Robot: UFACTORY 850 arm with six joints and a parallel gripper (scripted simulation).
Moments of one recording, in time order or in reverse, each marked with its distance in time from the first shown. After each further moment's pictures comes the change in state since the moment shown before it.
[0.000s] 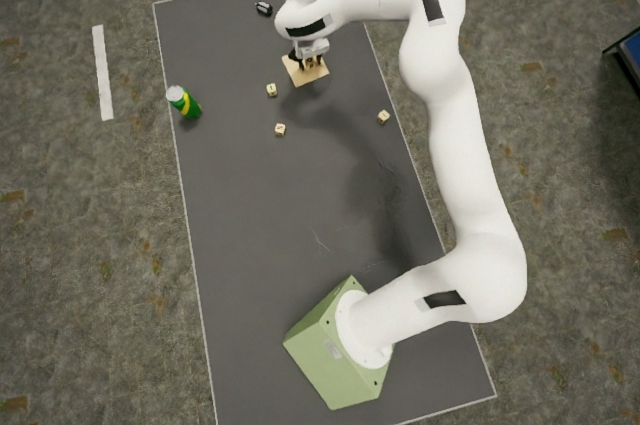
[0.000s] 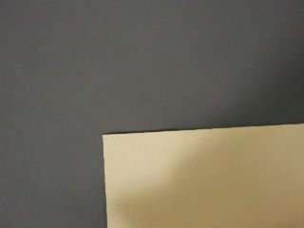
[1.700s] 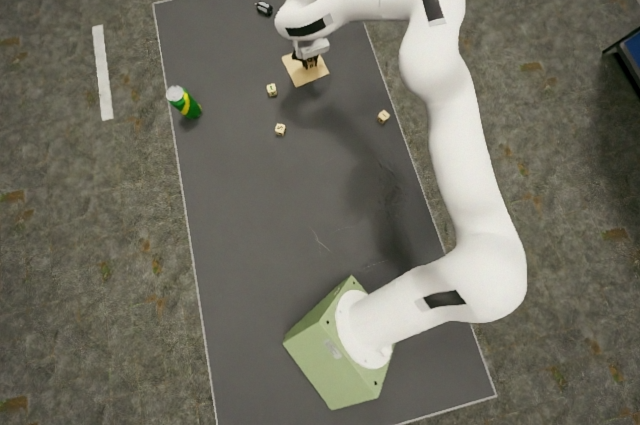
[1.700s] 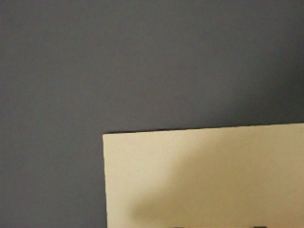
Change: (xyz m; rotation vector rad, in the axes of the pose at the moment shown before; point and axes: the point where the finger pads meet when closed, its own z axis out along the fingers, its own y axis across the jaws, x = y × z) arm 0.000 0.000 0.000 0.000 -0.001 0.000
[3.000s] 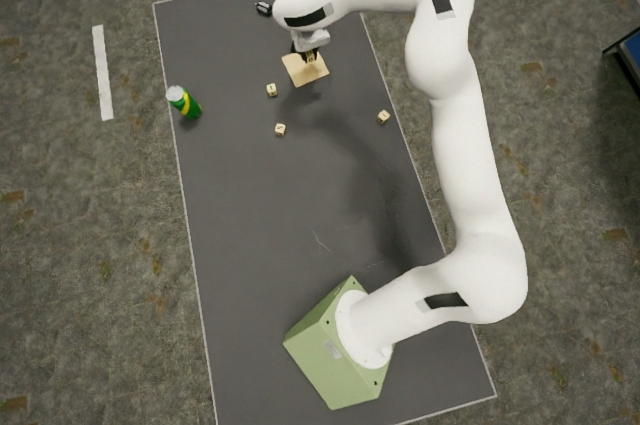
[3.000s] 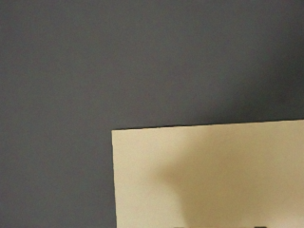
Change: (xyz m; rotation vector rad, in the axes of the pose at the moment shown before) arm 0.000 0.000 -0.034 0.000 0.001 -0.001
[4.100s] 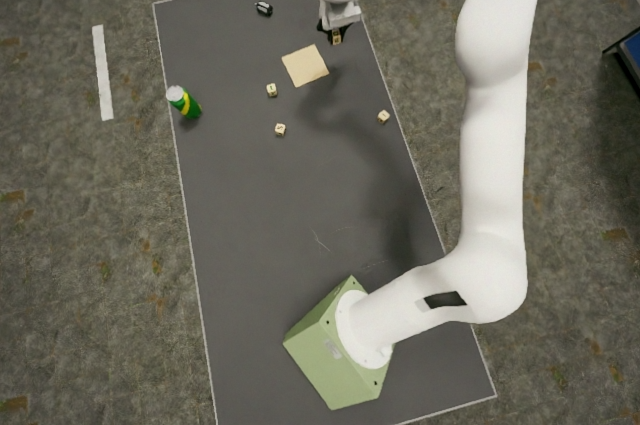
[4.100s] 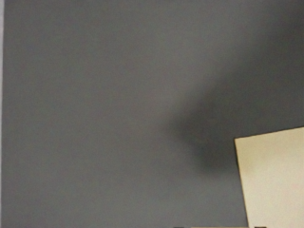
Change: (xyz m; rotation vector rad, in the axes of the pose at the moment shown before) arm 0.014 -0.095 -0.063 0.002 0.003 0.112
